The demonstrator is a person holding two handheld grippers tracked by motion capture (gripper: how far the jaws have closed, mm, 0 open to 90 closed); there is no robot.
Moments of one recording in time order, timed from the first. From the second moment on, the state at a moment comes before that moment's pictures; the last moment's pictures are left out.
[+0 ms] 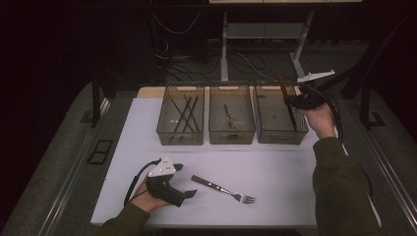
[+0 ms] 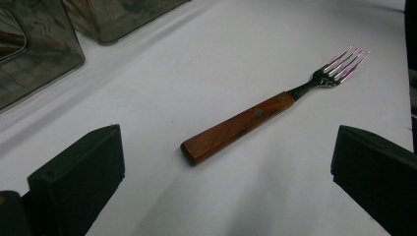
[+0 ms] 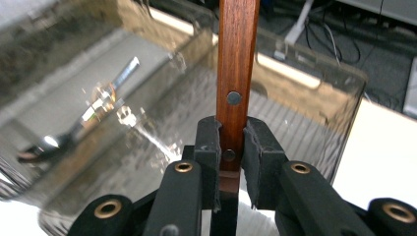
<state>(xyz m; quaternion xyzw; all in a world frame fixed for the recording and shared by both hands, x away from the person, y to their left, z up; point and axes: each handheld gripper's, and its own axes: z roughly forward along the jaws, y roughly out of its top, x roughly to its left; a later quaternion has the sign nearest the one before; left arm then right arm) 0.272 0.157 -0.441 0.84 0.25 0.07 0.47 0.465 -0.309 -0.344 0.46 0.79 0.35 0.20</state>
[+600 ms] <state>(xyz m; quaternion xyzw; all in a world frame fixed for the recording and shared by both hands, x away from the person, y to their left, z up) 0.272 0.157 -0.441 0.84 0.25 0.07 0.47 0.471 -0.313 -0.381 0.47 0.81 0.31 0.18</state>
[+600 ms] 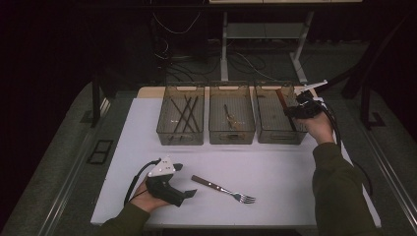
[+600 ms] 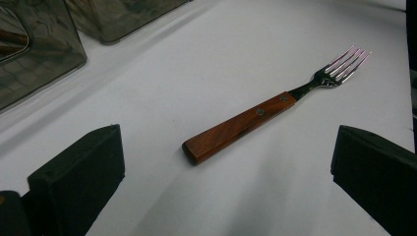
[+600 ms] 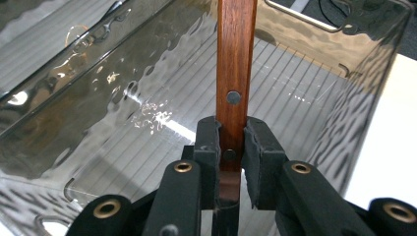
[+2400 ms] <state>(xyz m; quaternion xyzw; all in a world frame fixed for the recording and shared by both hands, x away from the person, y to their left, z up) 0.270 0.157 -0.440 0.85 0.25 0.08 0.46 0.301 -0.258 -0.391 0.35 0.82 0.45 0.11</state>
